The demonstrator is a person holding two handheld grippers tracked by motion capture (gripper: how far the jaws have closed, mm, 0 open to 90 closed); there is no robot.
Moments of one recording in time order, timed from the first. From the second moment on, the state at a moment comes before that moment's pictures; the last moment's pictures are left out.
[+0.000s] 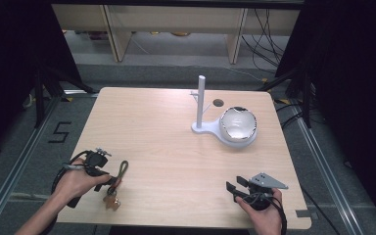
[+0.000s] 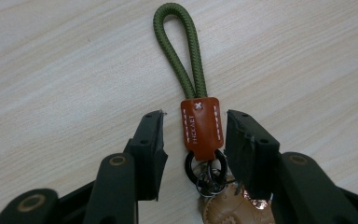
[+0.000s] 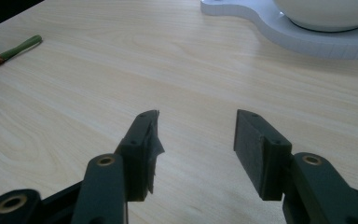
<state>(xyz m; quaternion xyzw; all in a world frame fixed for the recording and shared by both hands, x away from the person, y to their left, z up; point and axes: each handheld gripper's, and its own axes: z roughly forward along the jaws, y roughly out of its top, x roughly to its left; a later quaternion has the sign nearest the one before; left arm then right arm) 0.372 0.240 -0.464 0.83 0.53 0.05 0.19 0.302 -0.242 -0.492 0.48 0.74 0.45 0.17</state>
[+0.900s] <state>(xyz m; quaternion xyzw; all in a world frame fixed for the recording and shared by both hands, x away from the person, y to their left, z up) 0.381 0.218 -0.479 0.86 0.50 0.05 0.12 0.301 -0.241 -0.493 0.47 0.73 0.47 0.15</state>
